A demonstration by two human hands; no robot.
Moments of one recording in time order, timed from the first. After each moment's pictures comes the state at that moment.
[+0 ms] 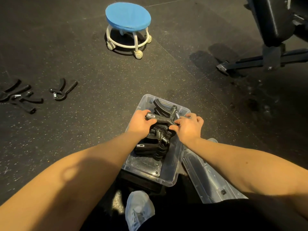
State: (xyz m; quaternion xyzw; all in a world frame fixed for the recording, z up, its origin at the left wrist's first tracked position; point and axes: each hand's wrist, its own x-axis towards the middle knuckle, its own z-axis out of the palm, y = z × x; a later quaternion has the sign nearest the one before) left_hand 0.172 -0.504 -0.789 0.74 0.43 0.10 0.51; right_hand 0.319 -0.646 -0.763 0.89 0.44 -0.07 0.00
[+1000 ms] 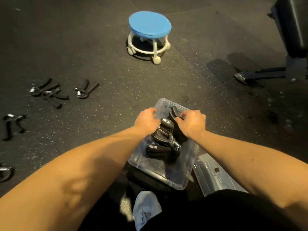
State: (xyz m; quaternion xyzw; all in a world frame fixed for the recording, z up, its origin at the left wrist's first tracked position) left_hand 0.146 -0.483 -0.753 0.76 0.49 0.07 0.43; right_hand 0.296 -0.591 -0.724 0.90 0.42 -0.09 -0.09
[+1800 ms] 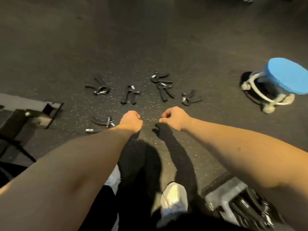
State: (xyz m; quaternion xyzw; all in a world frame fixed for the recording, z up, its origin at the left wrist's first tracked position) left_hand -0.301 -0.365 -0.796 0.46 0.77 0.16 0.41; right_hand -0.106 -0.339 -0.723 0.62 0.70 -0.35 0.02
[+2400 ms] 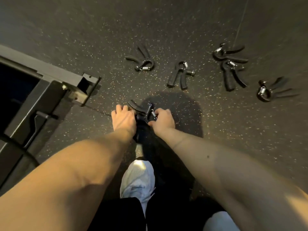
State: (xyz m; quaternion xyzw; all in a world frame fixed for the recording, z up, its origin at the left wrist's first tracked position) left_hand -0.453 -0.393 -0.911 0.52 0.83 -0.12 0.14; right_hand -0.319 -0.337 -0.920 0.63 0.66 -0.42 0.01
